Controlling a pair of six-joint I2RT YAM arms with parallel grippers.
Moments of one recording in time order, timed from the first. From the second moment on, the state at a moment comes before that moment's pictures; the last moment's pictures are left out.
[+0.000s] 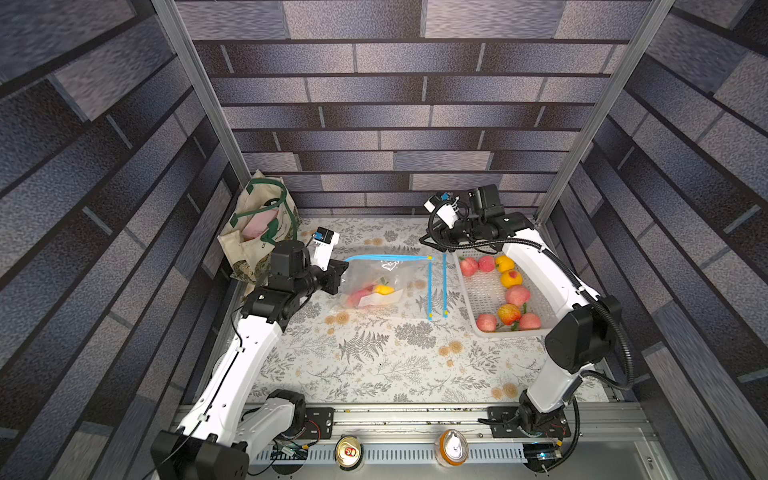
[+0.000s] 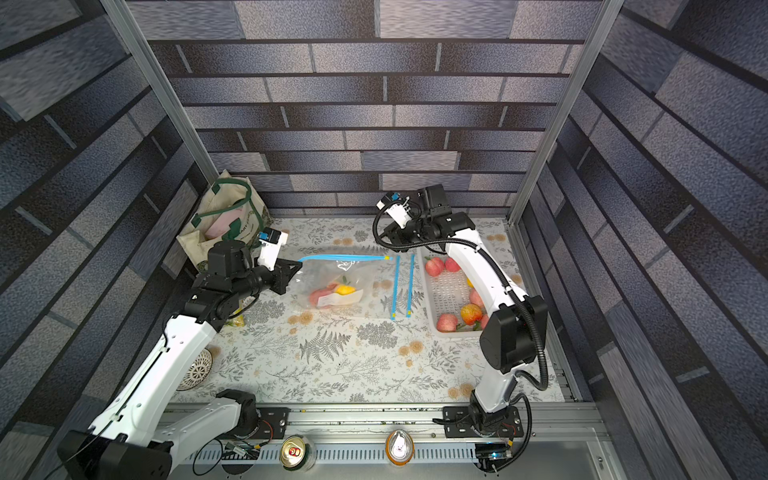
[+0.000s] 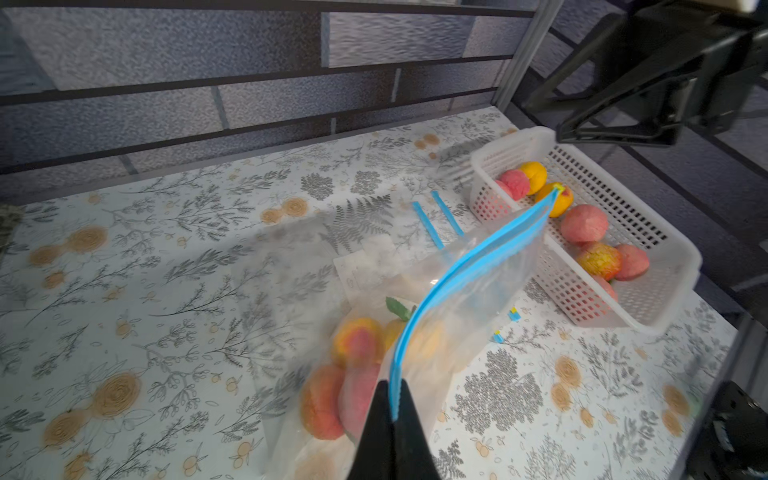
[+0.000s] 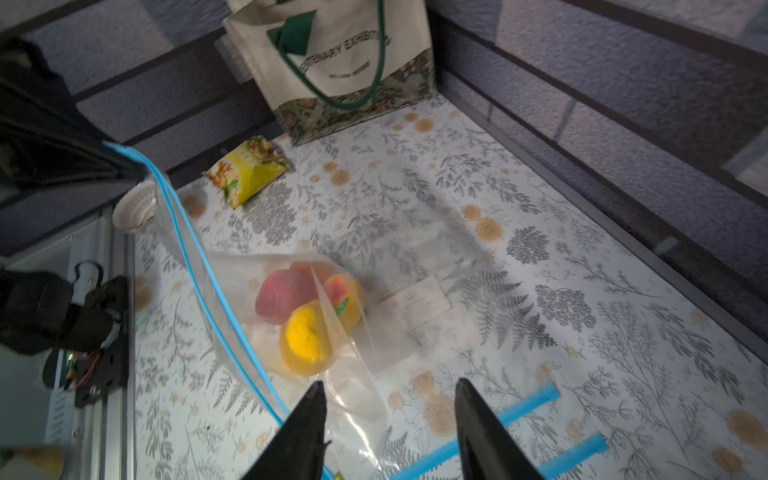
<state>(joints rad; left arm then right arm) -0.18 1.10 1.05 -0.46 0.38 0.01 0.37 1.74 1.74 -0.66 -0.58 -0.24</state>
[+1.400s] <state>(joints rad) -0.34 1.88 1.41 -0.05 -0.07 0.25 0.37 1.49 1.40 -0.47 -0.34 0.18</state>
